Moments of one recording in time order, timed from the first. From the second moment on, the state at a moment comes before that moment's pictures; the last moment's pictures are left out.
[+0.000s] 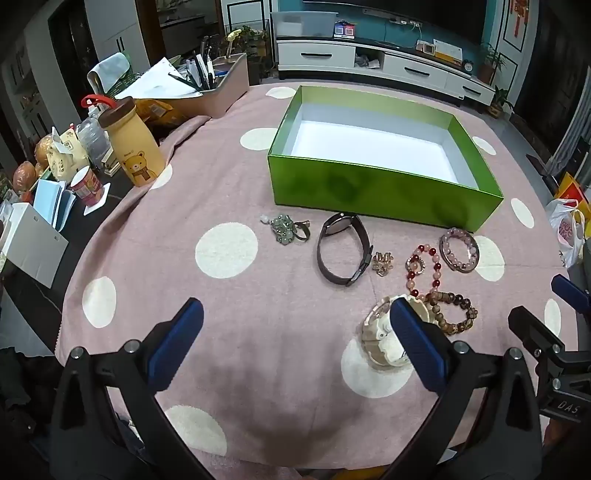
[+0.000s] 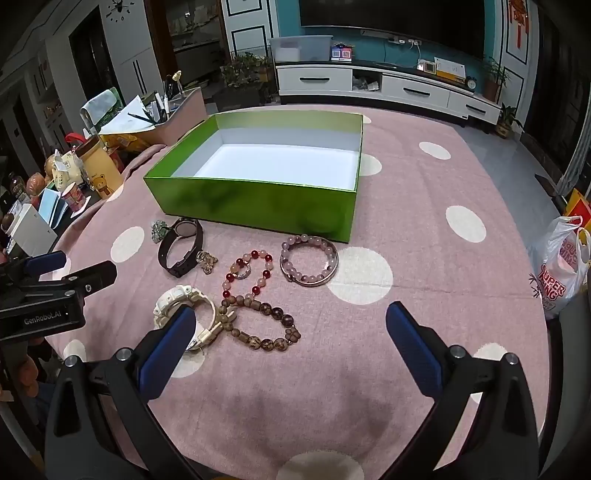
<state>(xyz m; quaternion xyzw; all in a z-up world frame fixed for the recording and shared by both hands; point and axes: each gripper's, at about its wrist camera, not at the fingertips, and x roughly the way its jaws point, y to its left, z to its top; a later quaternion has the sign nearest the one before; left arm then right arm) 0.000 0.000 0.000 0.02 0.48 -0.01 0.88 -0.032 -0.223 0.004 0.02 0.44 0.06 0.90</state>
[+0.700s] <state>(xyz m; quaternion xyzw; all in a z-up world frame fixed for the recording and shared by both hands) 0.001 -0.008 0.006 0.03 0.47 -0.01 0.88 -0.029 -0.225 0.010 0.02 0.43 0.06 0.90</state>
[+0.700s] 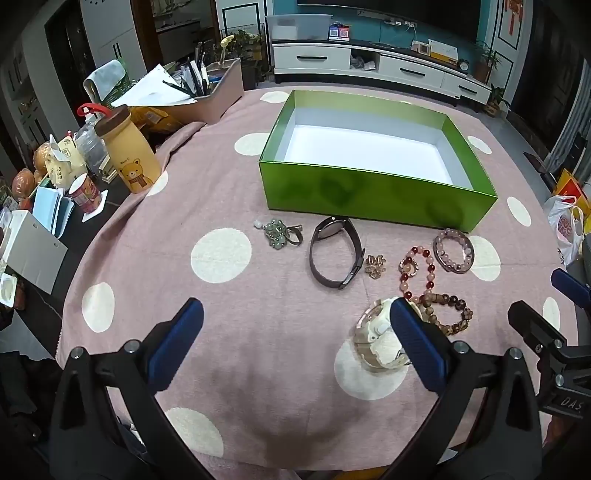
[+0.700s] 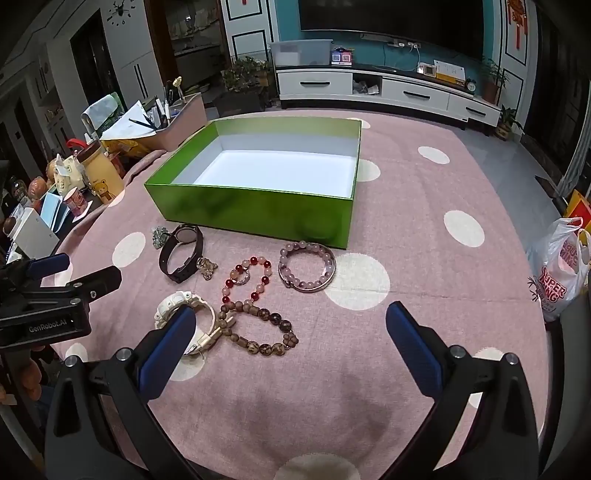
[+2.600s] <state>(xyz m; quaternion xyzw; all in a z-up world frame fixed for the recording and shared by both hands) -0.008 -0.011 -0.003 0.01 0.47 -0.06 0.88 -0.037 -0.250 0.009 0.05 0.42 0.07 0.90</state>
